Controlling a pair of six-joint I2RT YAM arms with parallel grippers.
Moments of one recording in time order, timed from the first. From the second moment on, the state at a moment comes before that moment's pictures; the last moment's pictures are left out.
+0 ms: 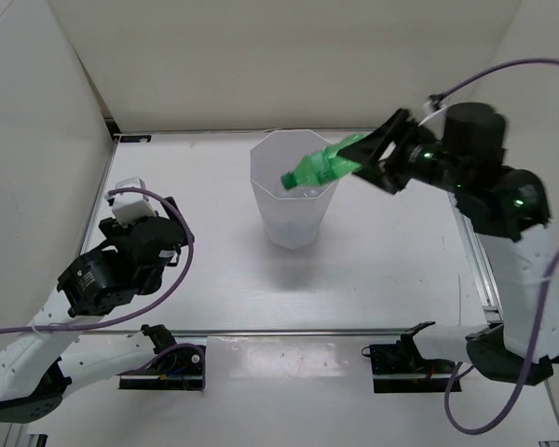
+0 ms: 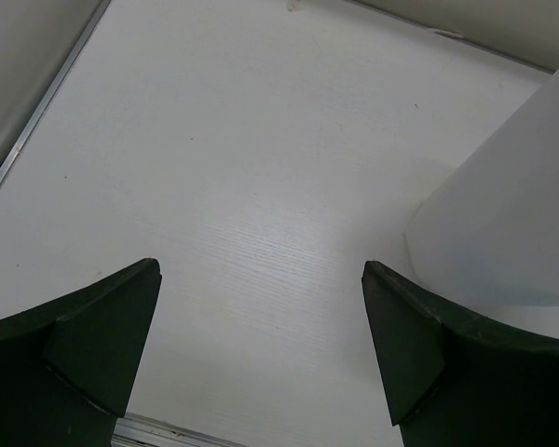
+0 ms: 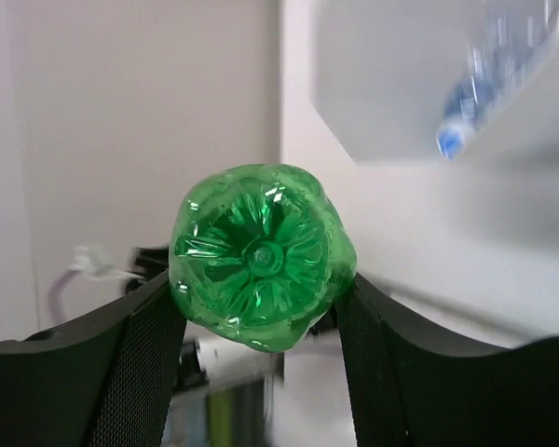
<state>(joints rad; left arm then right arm) -0.91 0.82 1.30 -1.18 -1.00 -0.79 0.50 1.27 1.84 -1.07 -0.34 1.05</state>
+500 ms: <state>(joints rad) -0.91 0.85 1.26 -1.20 -1.01 -0.81 0.46 1.79 2.27 -1.21 -0.06 0.79</state>
